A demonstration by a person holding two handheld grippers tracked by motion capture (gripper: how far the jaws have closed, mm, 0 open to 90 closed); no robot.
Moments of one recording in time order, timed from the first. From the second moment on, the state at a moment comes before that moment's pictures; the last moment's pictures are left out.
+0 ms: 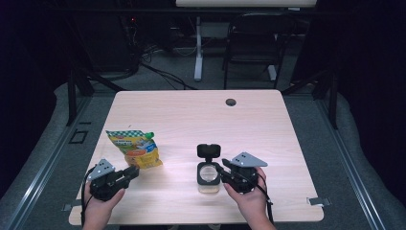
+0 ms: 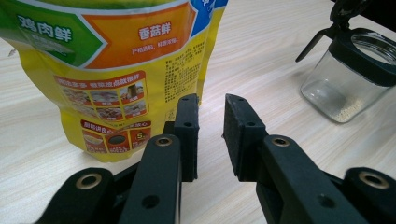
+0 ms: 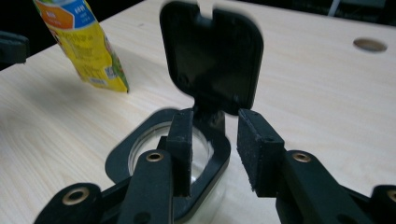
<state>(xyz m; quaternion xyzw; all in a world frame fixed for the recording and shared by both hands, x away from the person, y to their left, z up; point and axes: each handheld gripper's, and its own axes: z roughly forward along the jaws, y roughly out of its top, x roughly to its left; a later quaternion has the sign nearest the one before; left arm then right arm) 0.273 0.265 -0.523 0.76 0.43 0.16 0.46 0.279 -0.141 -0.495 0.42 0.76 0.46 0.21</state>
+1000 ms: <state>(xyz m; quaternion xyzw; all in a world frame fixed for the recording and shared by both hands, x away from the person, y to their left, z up) 0.278 0.290 -0.512 0.73 0.47 0.17 0.47 0.328 -0.058 -0.443 0.29 0.80 0.50 0.17</state>
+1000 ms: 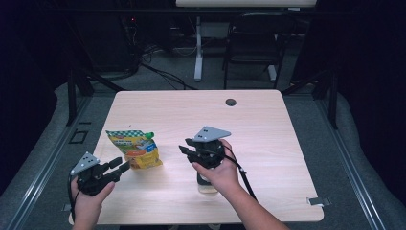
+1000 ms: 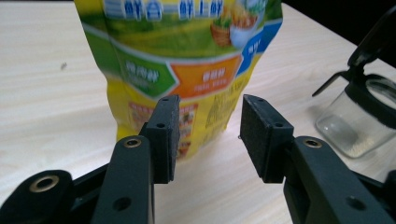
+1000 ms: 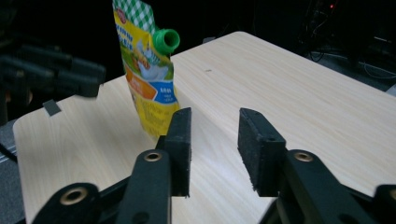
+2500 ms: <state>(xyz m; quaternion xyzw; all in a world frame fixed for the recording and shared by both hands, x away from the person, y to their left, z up) 0.274 0.294 -0.523 0.73 0.47 0.17 0.46 0.381 0.025 -0.453 0.25 0.81 0.52 0.08</state>
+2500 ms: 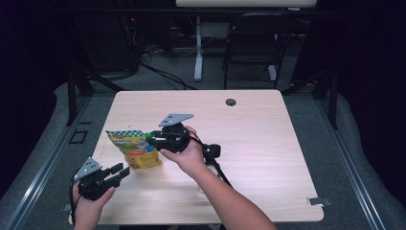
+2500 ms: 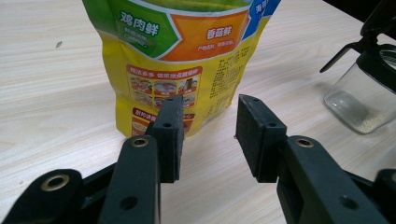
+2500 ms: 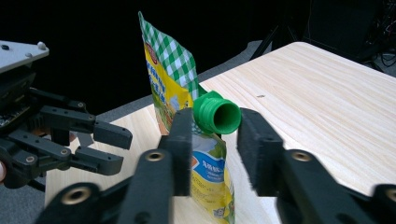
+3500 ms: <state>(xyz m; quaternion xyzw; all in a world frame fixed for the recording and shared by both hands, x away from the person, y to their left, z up) 0.275 0.294 -0.525 0.73 0.47 0.17 0.46 0.343 -0.019 -0.447 0.24 0.82 0.53 0.05</state>
